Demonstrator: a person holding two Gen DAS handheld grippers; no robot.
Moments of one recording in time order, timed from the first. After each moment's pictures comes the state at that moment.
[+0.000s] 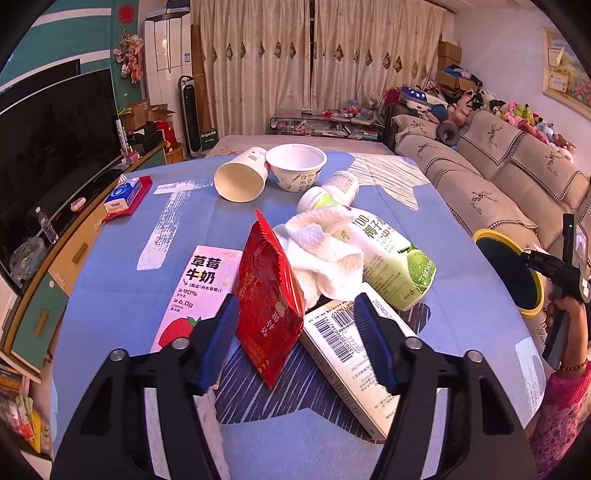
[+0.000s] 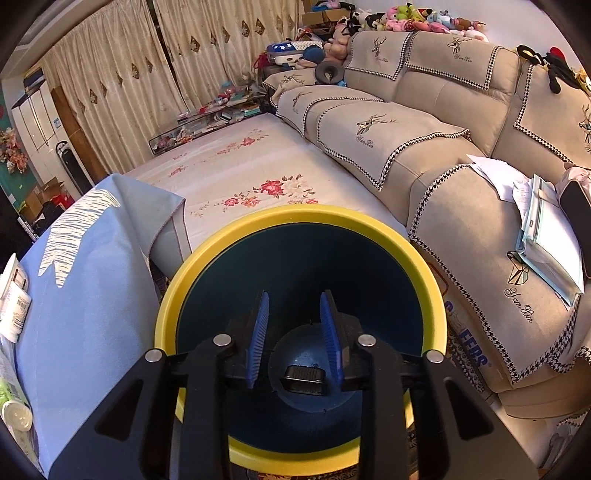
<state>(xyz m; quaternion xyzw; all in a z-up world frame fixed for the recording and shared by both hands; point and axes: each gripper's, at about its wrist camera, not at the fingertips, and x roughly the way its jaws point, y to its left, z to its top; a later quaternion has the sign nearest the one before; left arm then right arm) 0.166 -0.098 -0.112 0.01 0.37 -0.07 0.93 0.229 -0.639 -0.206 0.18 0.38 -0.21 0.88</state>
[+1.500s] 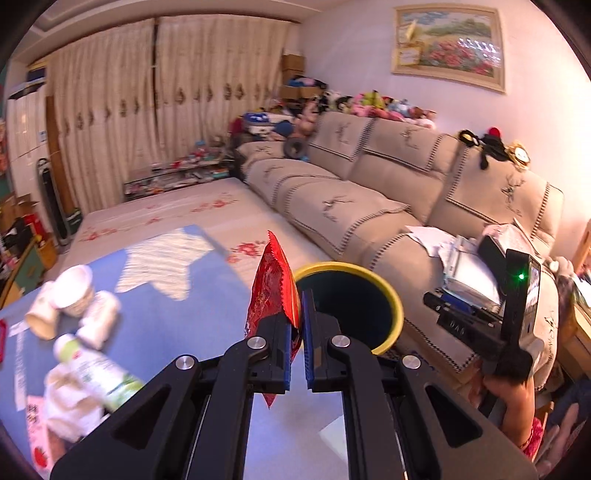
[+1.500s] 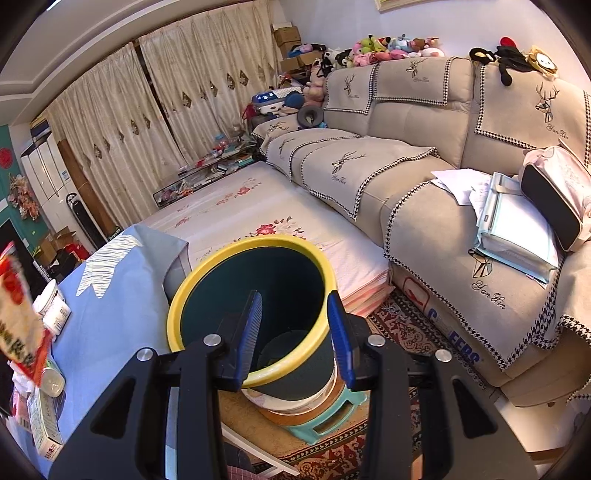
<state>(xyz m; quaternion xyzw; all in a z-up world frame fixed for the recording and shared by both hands) 0.140 -0.352 -0.031 0.08 0.28 -0.35 0.89 0.090 -0.661 -0.159 0.21 0.28 -0.23 0.91</state>
